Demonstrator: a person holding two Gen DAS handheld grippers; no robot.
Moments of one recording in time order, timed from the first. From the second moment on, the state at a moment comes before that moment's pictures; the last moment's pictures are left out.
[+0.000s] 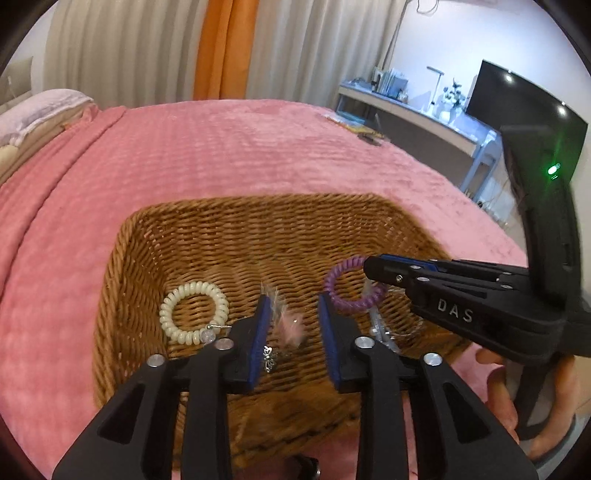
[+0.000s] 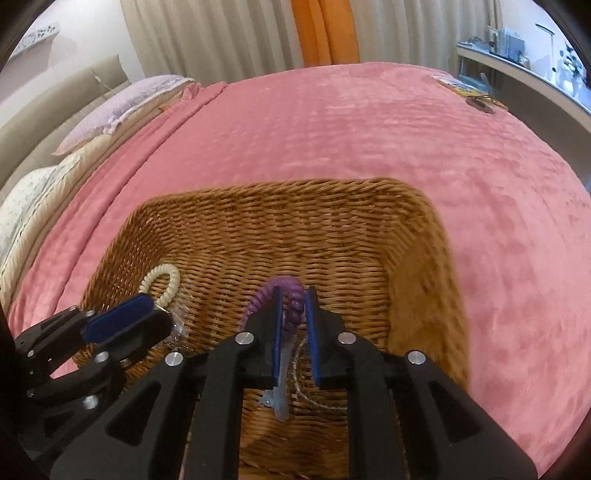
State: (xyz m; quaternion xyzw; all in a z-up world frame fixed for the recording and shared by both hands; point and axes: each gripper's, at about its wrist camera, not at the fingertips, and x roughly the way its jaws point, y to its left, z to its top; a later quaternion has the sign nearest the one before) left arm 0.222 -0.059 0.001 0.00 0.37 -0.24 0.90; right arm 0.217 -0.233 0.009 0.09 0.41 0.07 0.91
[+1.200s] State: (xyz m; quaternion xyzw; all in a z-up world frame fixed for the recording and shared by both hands) left arm 0.102 0.023 -0.021 -0.10 0.39 -0.18 0.90; right arm 0.017 -0.244 -0.034 0.02 0.39 0.05 0.92
